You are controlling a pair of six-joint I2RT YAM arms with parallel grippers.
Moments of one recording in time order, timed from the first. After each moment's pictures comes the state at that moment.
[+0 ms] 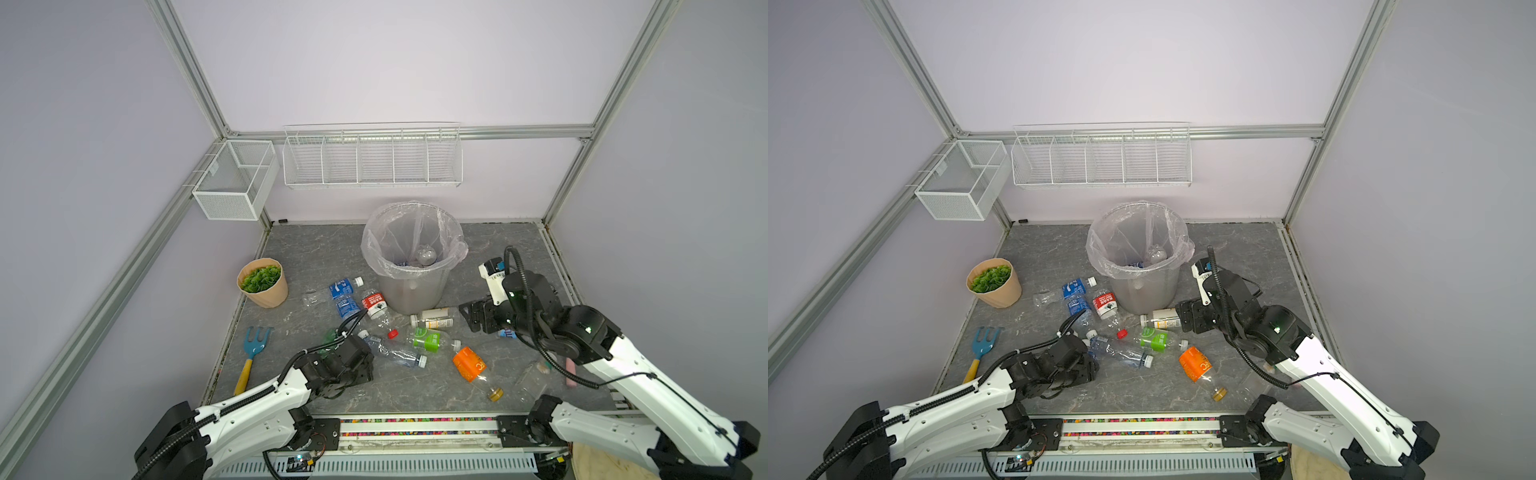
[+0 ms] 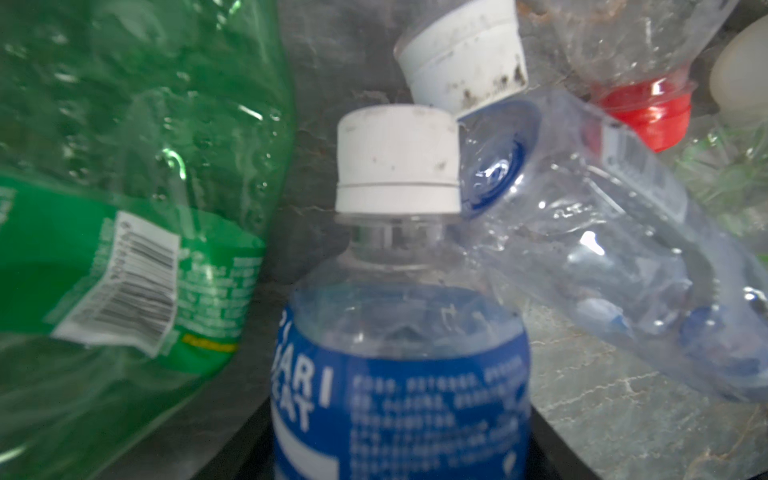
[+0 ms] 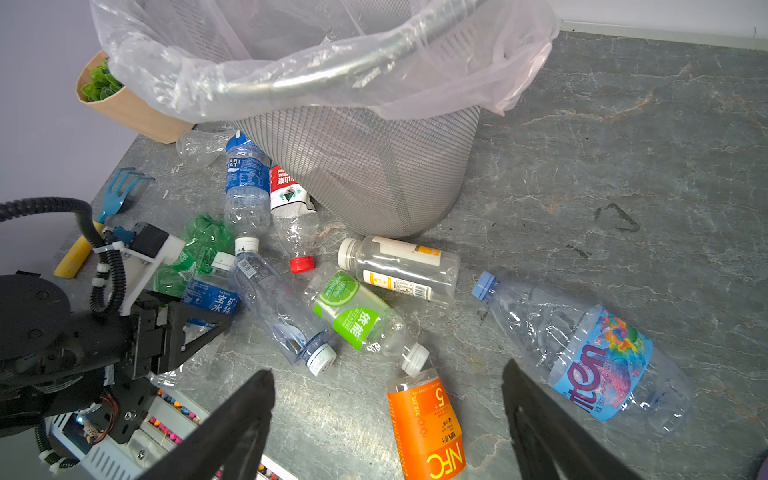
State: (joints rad) left arm -0.92 0.94 0.40 -0.57 -0.10 -1.03; right arm 0.78 0.97 1.16 -0.93 0.15 0.39
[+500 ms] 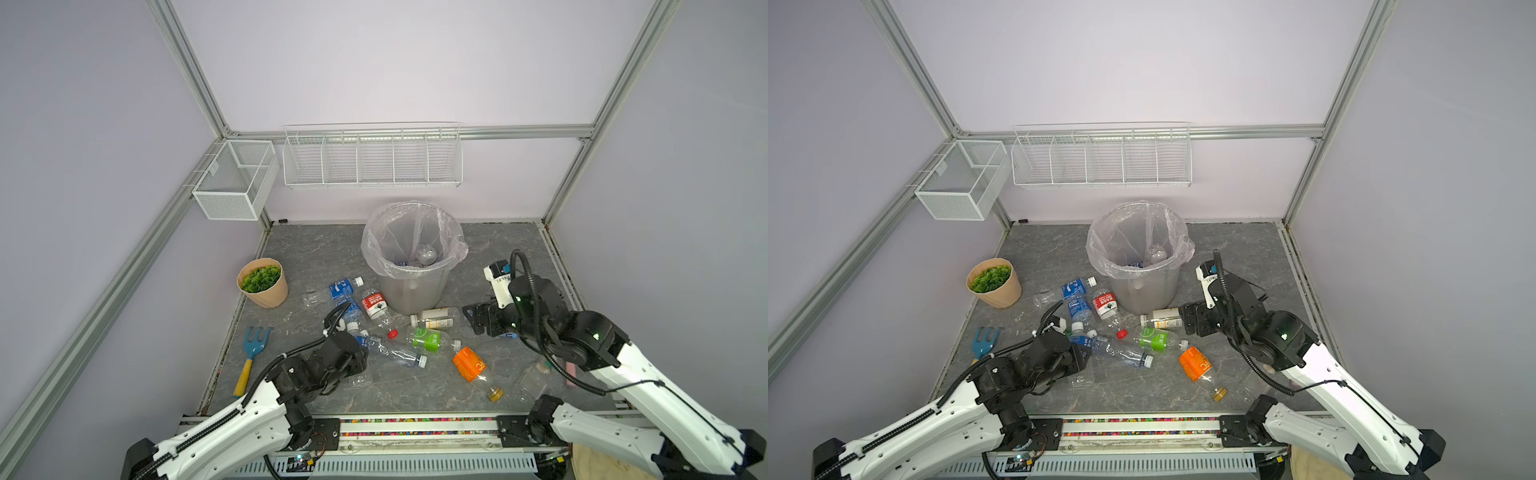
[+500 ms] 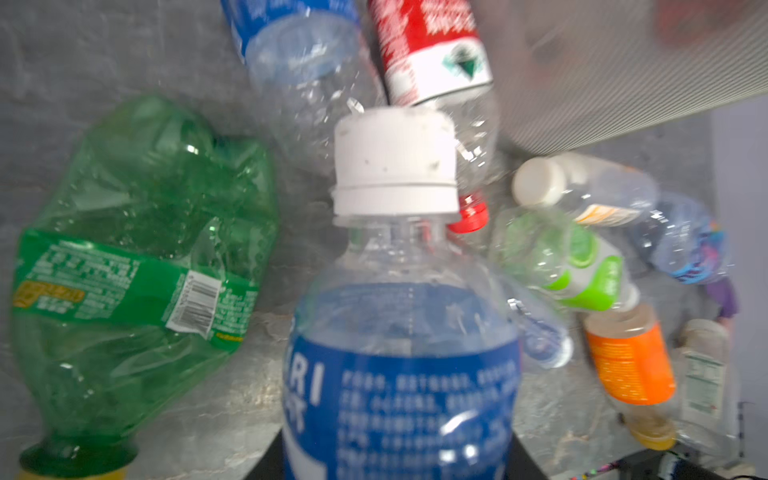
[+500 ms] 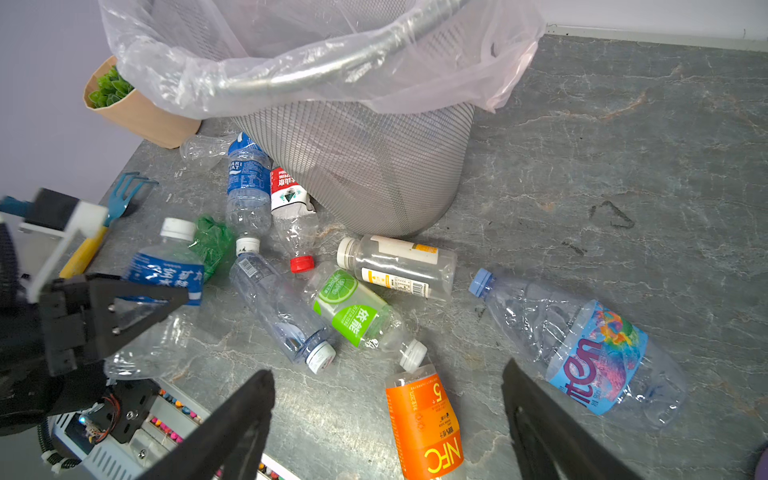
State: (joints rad) left arm -0.92 0.69 0.52 -0.68 -0.20 -1.04; right arm 0.78 0.92 1.14 -0.93 0.16 0.40
